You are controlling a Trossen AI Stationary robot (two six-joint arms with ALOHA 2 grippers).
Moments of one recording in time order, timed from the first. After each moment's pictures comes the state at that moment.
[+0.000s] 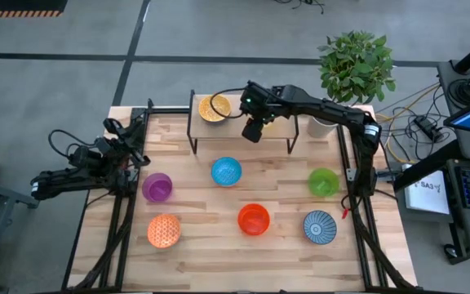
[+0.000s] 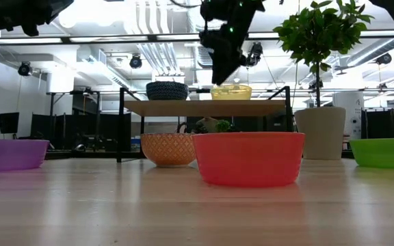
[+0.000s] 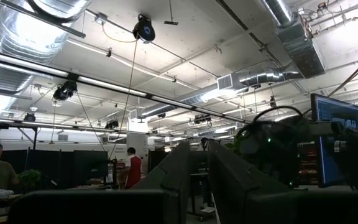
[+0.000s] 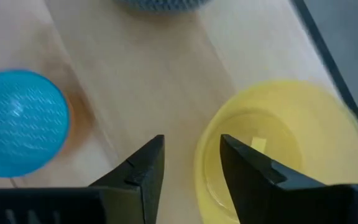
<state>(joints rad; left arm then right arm) 0.12 0.06 0.16 0.61 -0.43 0.41 -0.39 1.90 1.92 -1.06 0.12 0.00</state>
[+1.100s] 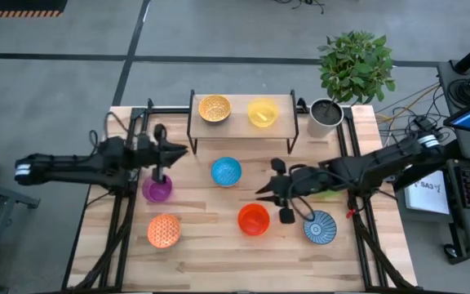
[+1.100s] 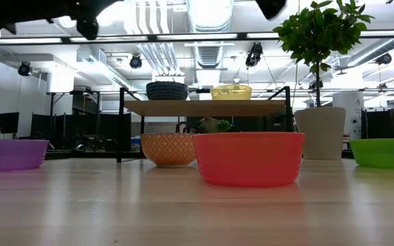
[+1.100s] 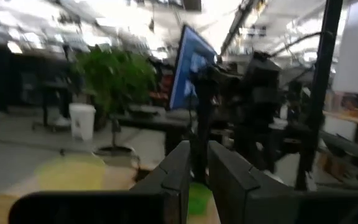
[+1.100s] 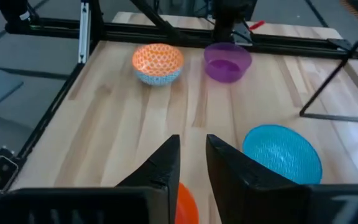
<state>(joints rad) 0.08 0.62 0.39 0.46 -0.01 -0.09 0.28 1.30 1.03 -0.19 0.13 0.06</state>
